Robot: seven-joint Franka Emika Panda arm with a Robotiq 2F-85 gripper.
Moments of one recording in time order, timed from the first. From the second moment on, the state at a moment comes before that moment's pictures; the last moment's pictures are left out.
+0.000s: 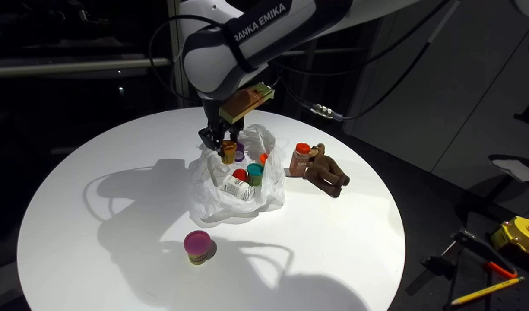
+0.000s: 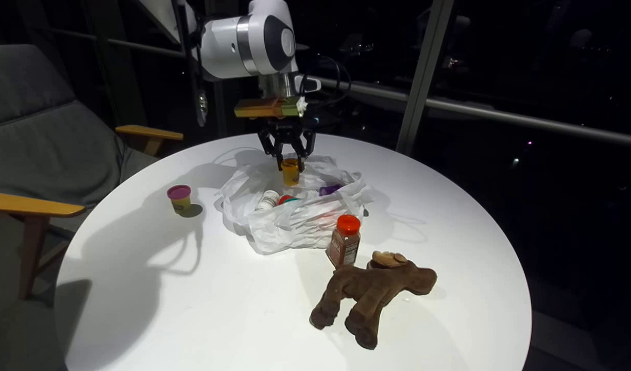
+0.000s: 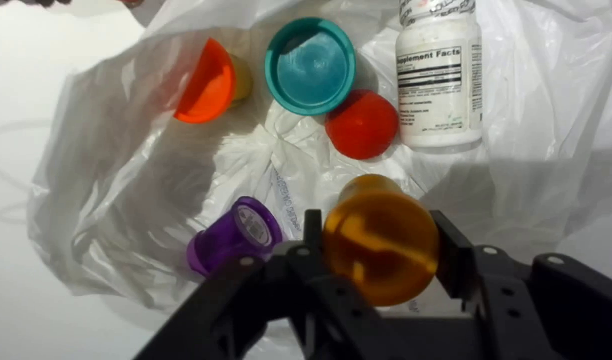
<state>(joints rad) 0.22 1.08 -0.06 -1.07 -0.20 2.10 0.14</state>
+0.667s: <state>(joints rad) 0.39 0.80 -0.04 -1.51 -0.23 2.16 0.32</state>
